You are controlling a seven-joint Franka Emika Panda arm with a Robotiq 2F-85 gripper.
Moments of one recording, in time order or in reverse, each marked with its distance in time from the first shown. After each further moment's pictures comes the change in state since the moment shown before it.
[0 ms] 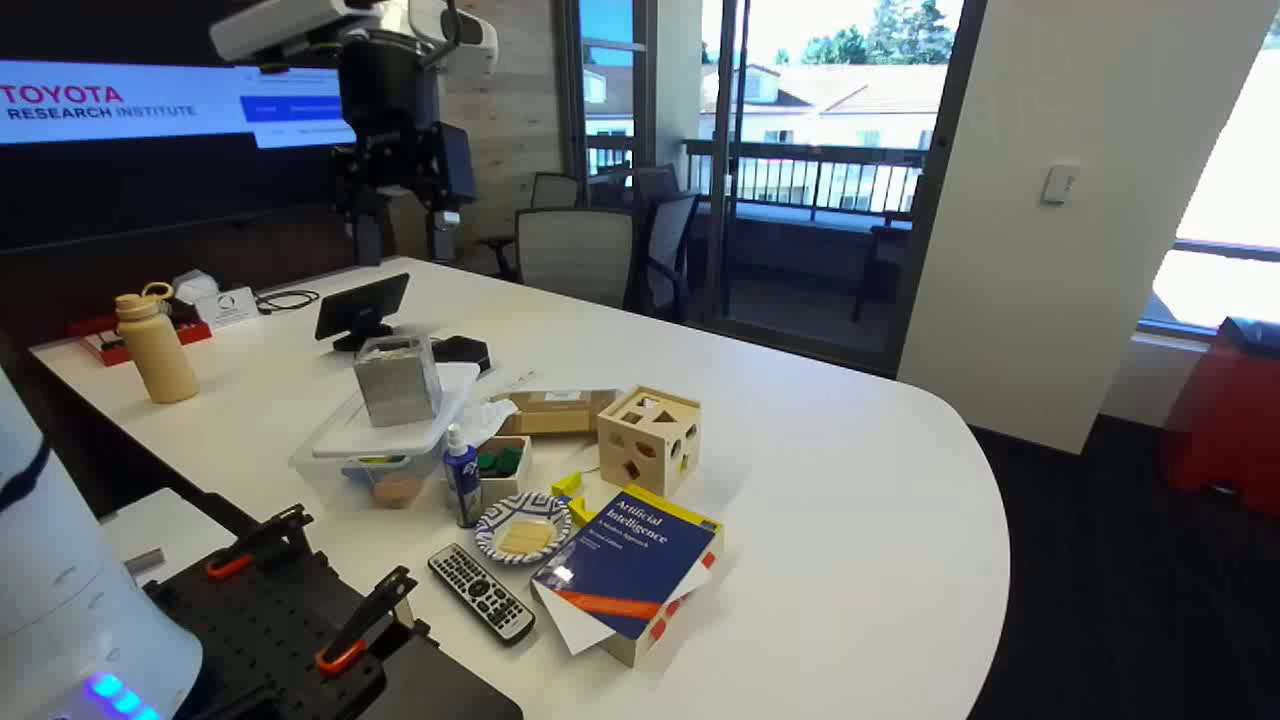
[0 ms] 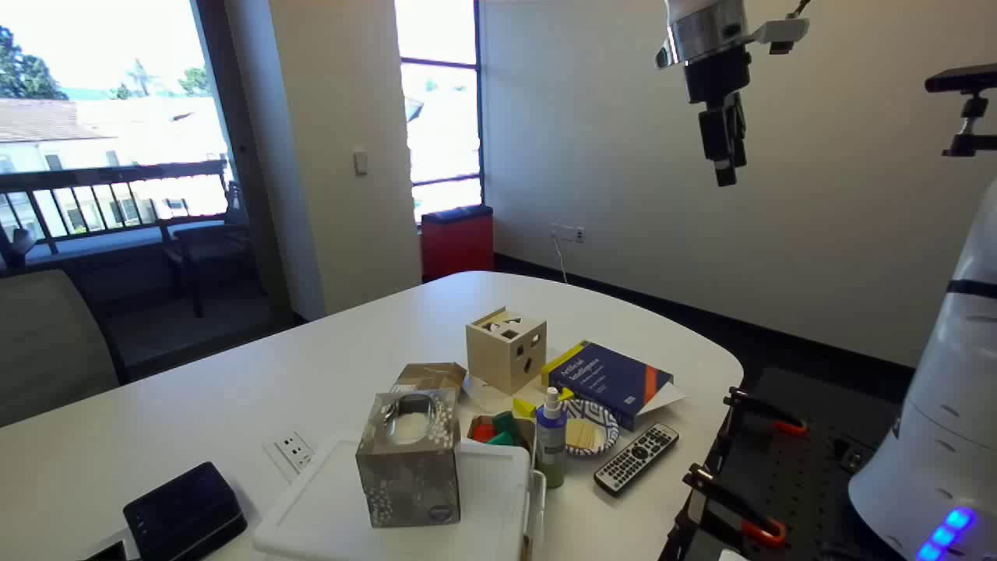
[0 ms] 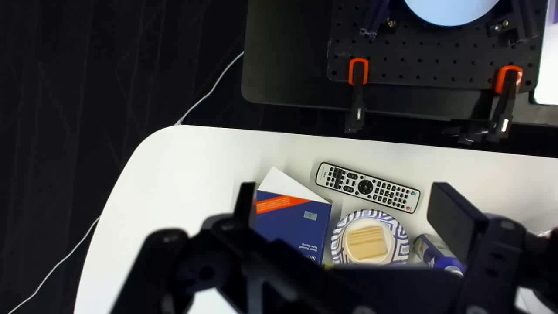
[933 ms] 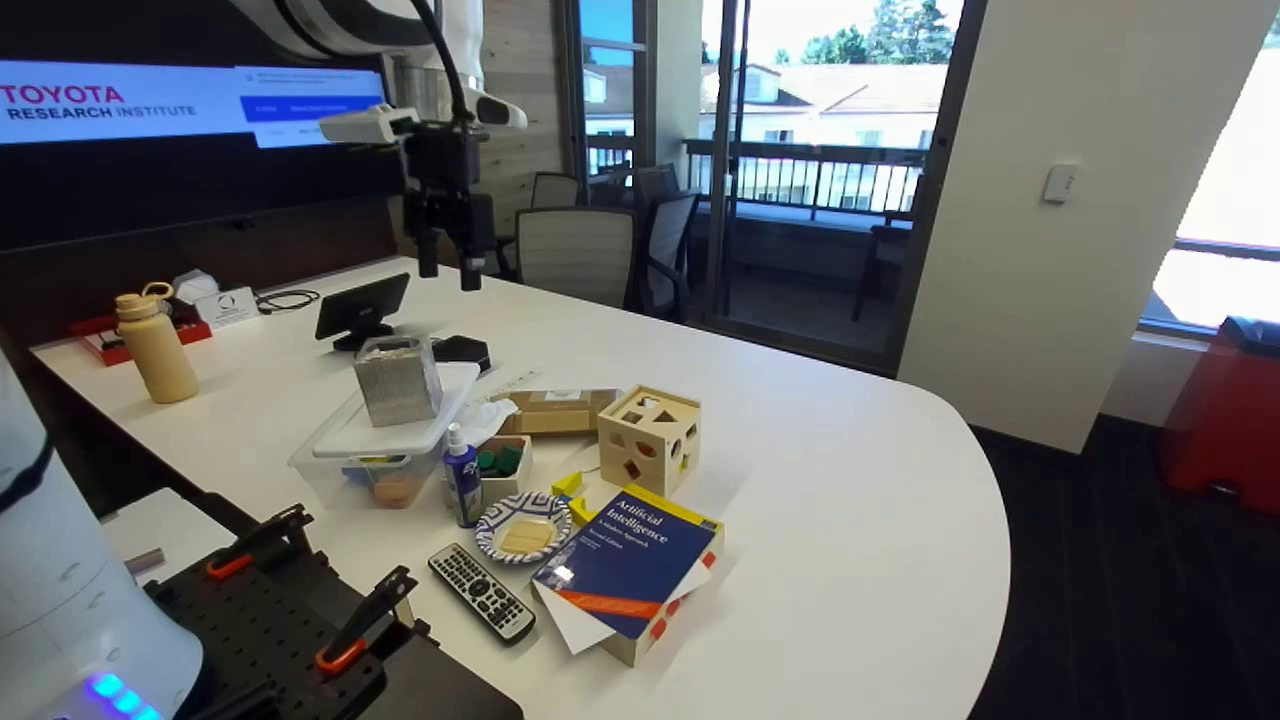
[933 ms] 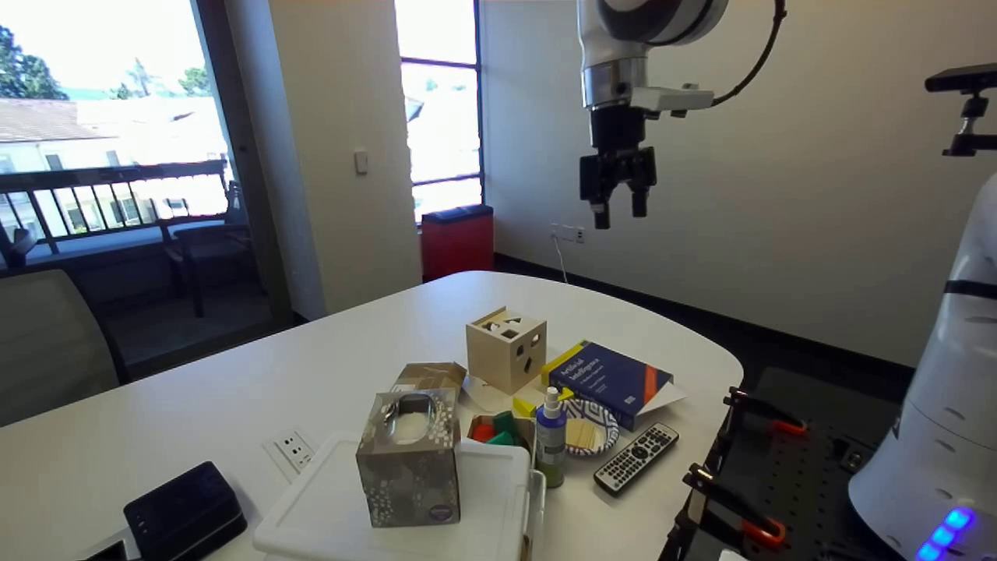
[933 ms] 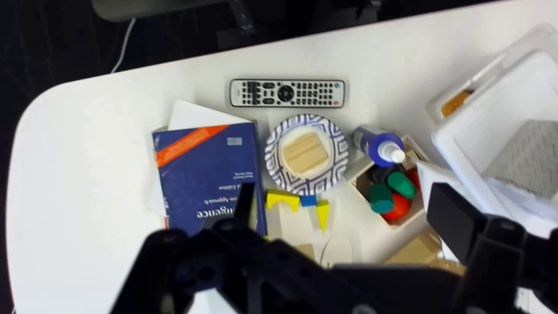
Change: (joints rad) arm 0.067 0.299 0.055 0.073 0.265 0.322 0.323
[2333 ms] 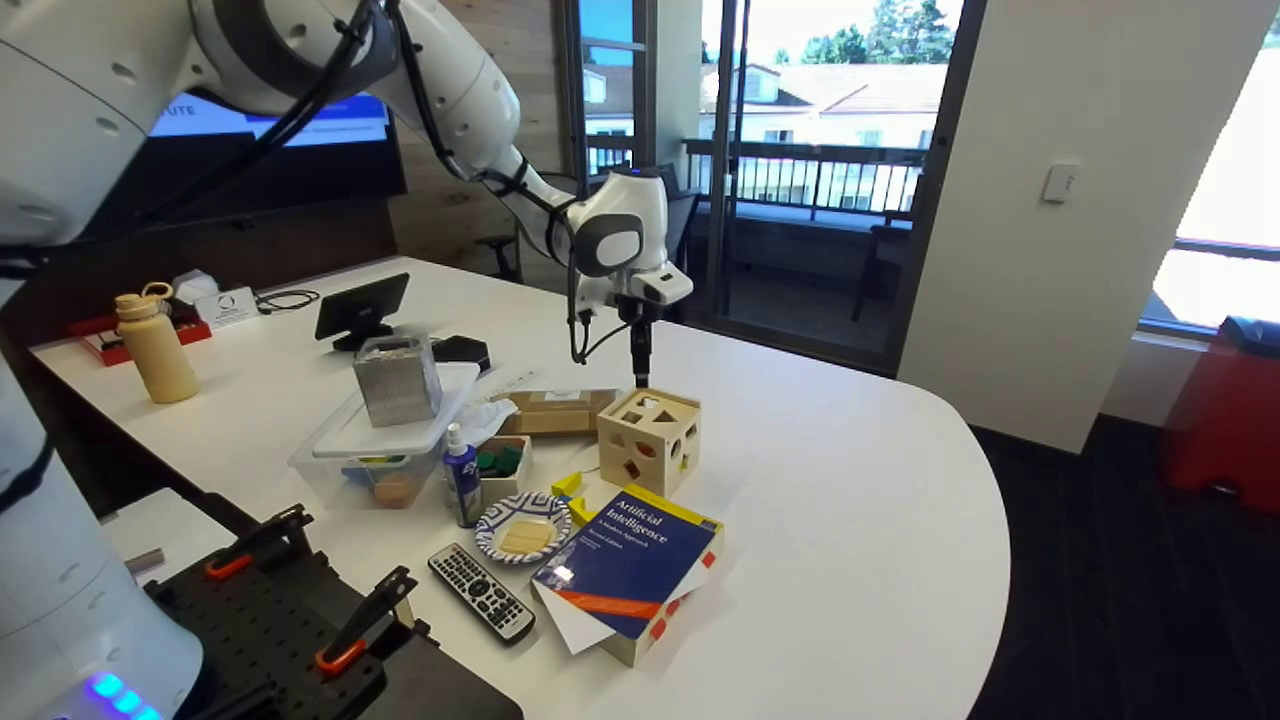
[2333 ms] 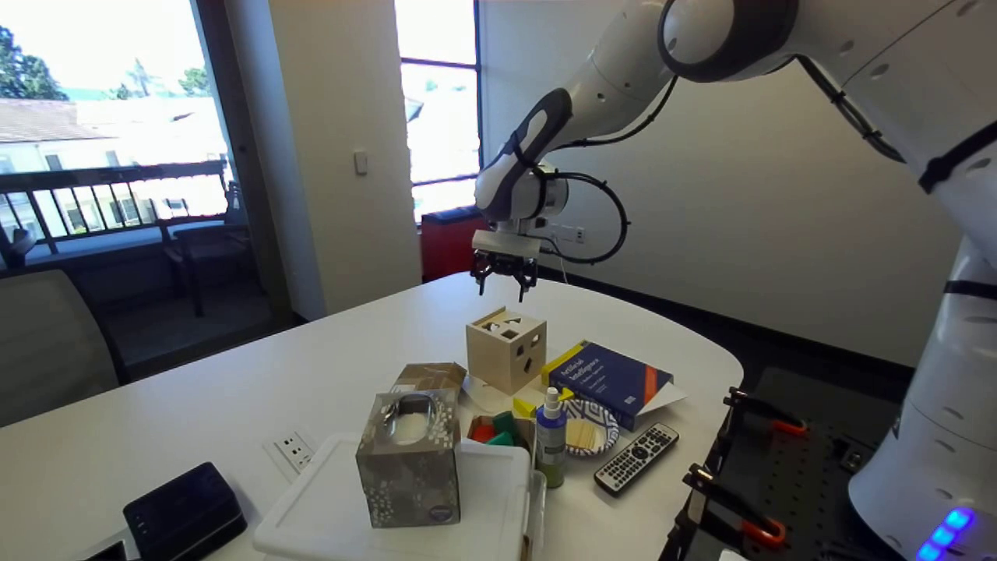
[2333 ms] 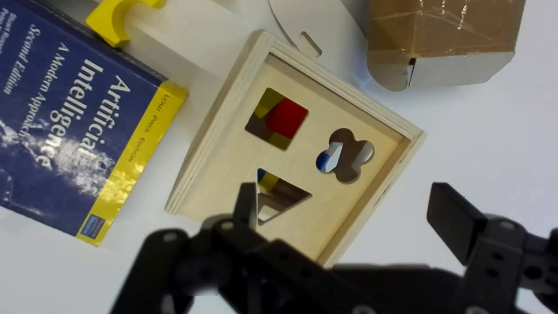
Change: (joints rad) arm -0.021 1.083 -0.088 0.782 0.287 0.548 0.581
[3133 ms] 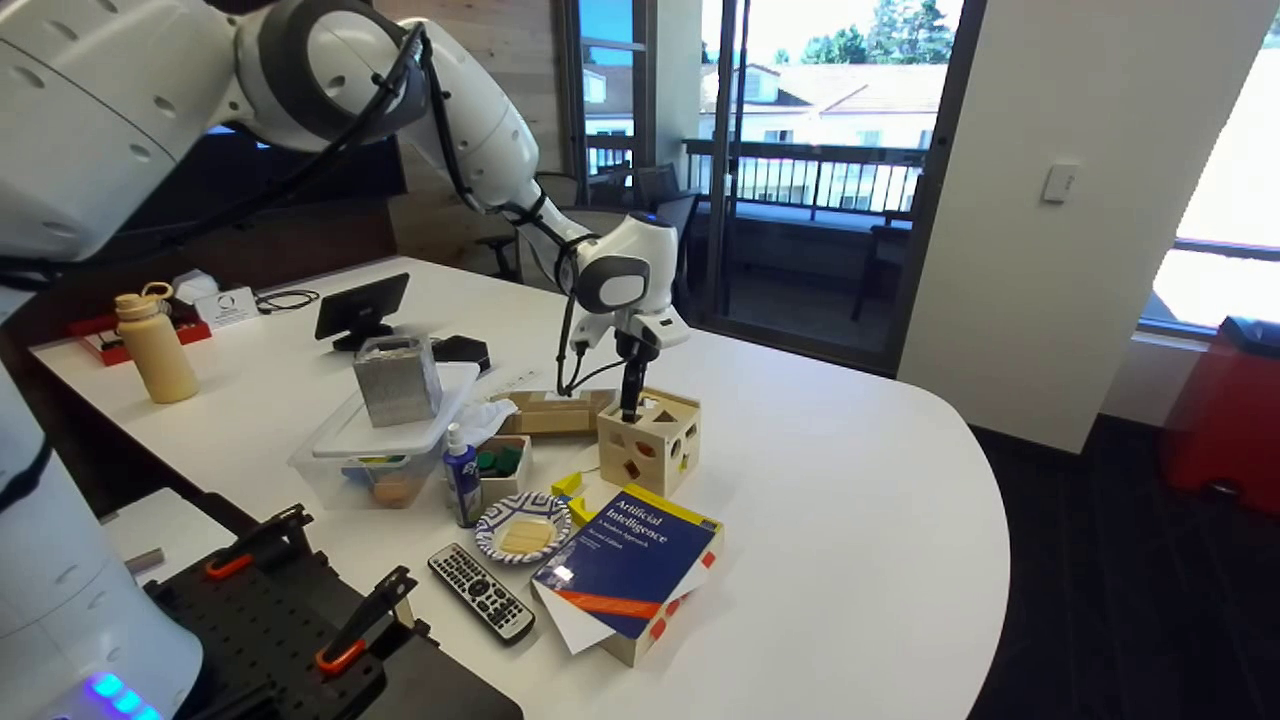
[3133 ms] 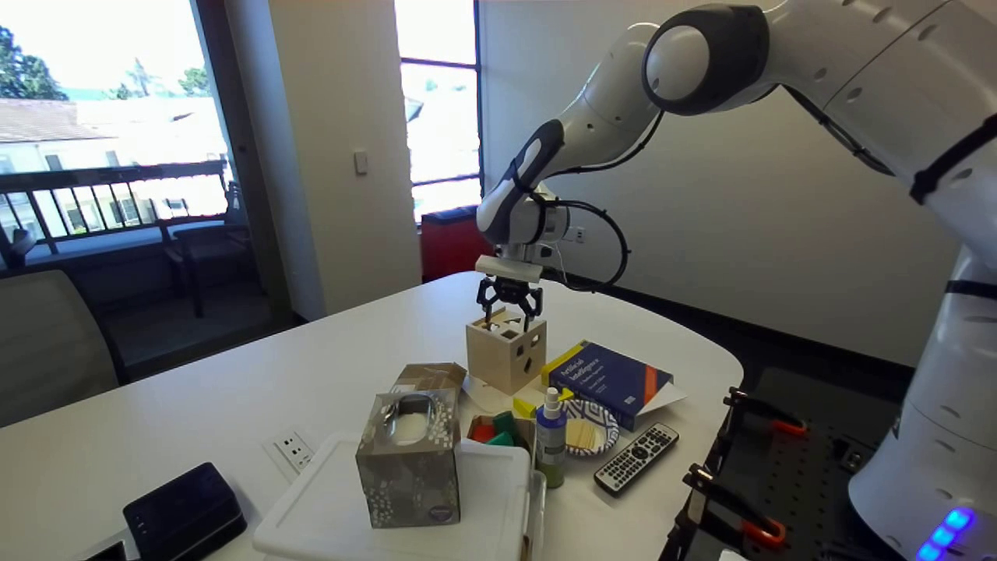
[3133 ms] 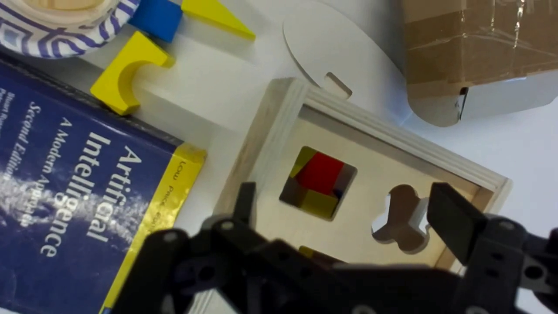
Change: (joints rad) arm -0.030 0.106 0.019 0.042 0.116 -0.044 0.007
